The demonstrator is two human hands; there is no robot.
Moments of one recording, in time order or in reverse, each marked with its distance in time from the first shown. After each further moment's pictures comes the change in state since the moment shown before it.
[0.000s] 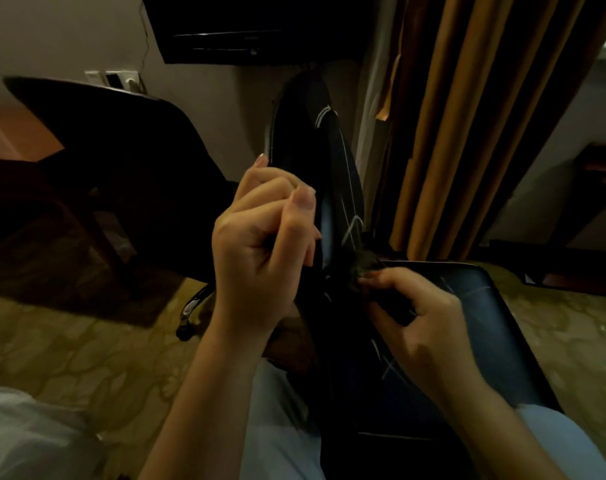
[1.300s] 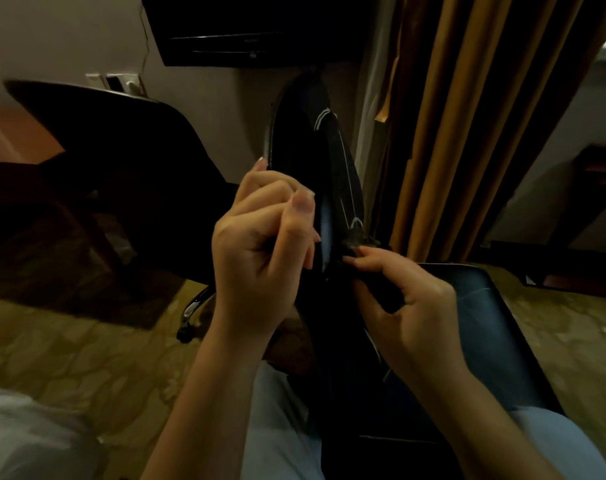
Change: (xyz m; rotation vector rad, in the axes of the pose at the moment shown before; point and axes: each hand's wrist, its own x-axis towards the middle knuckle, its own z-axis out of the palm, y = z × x) left_hand 0.000 0.000 0.000 0.001 -0.007 -0.002; right_hand 0.013 -0.017 0.010 -0.041 0.119 -0.143
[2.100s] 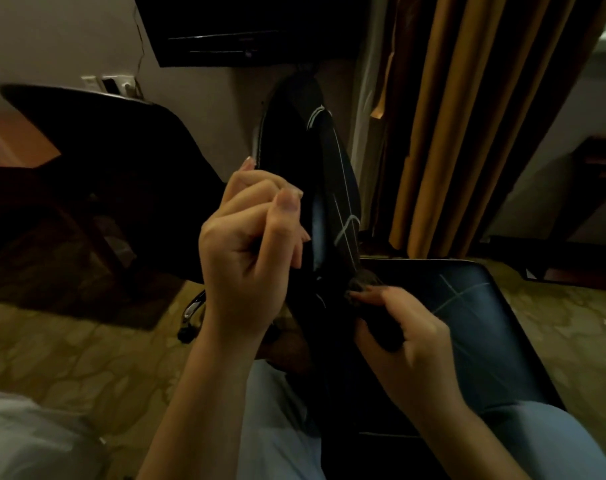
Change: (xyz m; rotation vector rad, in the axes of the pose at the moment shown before) left_hand -0.001 0.001 0.002 0.020 0.009 0.000; right_hand -0.041 0.024 -0.002 -0.013 -0.048 0.096
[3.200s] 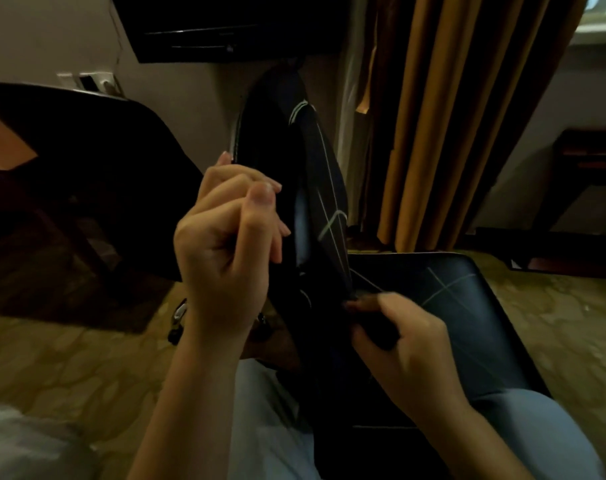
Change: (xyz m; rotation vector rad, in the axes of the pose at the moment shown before) left_hand -0.001 -0.001 0.004 -0.002 0.038 -0.002; right_hand -0.007 0.001 -0.011 -0.102 -0.038 0.108
